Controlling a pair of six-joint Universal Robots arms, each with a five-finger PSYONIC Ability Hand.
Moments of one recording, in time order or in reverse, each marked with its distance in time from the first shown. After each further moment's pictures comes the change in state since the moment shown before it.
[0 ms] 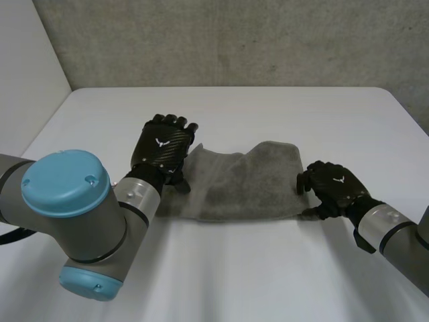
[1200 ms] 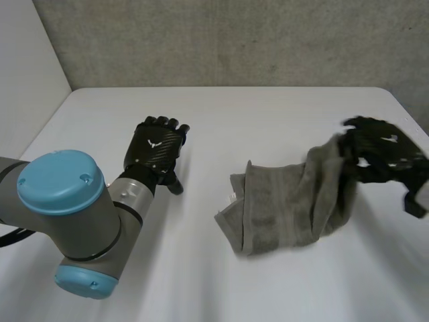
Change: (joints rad) left arm 0.030 0.000 -0.020 0.008 -0.004 -0.002; right arm -0.210 -0.218 -0.049 0.081 -0.302 -0.001; left_hand 0.000 0.000 0.000 0.000 -0.002; right_hand 0.477 0.562 0.000 0.000 0.565
